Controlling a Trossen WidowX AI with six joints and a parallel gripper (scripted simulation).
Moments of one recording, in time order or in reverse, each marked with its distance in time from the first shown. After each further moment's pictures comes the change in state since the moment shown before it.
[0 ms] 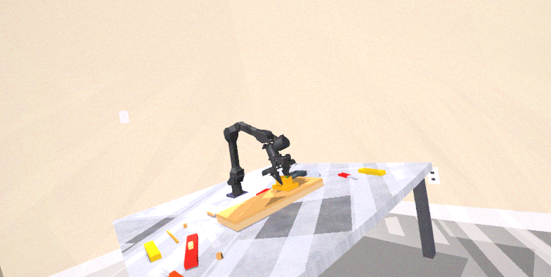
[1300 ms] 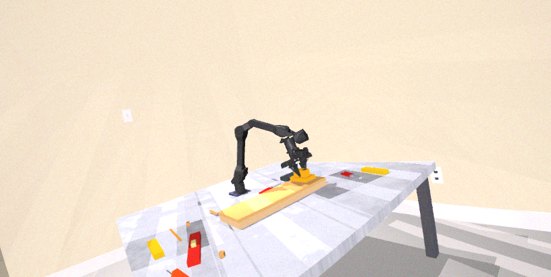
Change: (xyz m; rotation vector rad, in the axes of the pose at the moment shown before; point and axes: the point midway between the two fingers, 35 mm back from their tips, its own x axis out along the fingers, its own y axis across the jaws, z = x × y) arm -0.001 0.106 0.000 -0.001 0.000 0.010
